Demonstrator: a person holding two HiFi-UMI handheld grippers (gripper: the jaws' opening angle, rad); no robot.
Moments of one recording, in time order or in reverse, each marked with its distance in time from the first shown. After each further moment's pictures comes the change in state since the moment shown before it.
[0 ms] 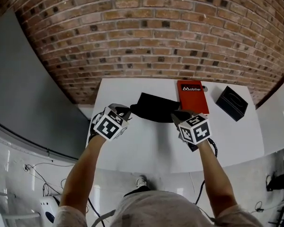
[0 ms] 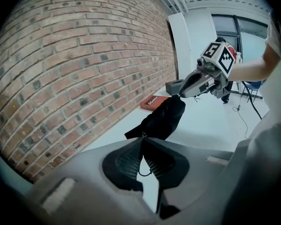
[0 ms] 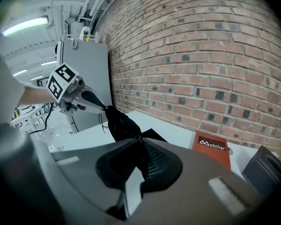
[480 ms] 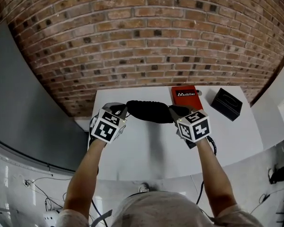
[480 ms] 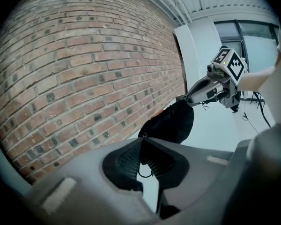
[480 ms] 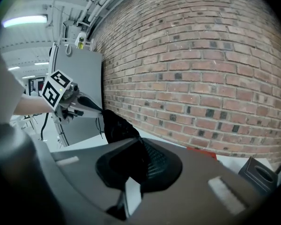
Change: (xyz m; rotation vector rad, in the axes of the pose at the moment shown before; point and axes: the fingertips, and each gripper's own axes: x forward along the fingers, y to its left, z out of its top) left arm -0.023 0.042 0.048 -0.042 -0.131 0.097; right arm -0.013 -0.013 0.062 0.008 -0.112 -0.117
